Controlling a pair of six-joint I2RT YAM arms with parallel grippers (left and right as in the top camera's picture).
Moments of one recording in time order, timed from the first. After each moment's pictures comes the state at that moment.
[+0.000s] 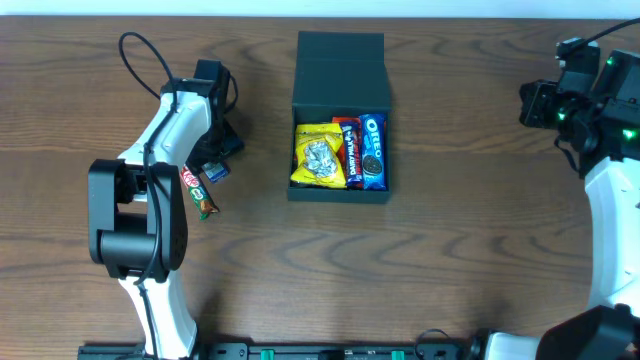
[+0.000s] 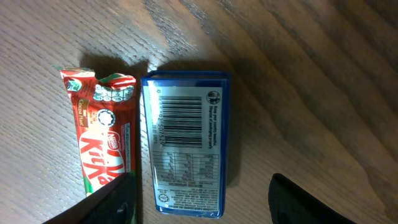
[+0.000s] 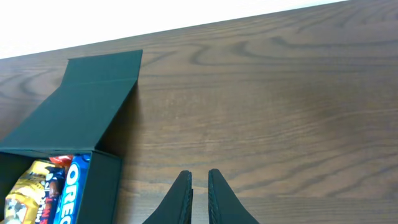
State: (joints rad) left arm -0.11 2.05 1.50 -0.99 -0.11 -0.72; right arm -0.28 1.50 1.32 -0.57 -0.36 -0.01
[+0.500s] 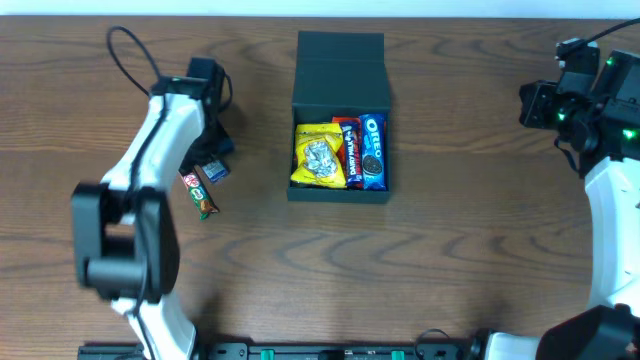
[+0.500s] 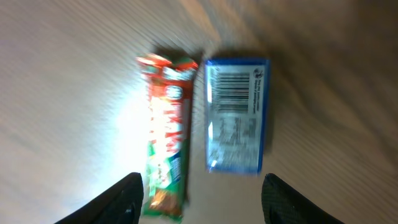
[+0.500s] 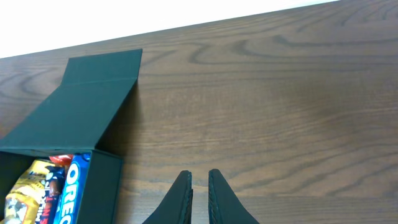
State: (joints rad) left arm -0.11 1.90 1.48 -1.10 -0.20 -0.70; right arm -0.28 1.50 1.32 -0.57 -0.36 -0.01
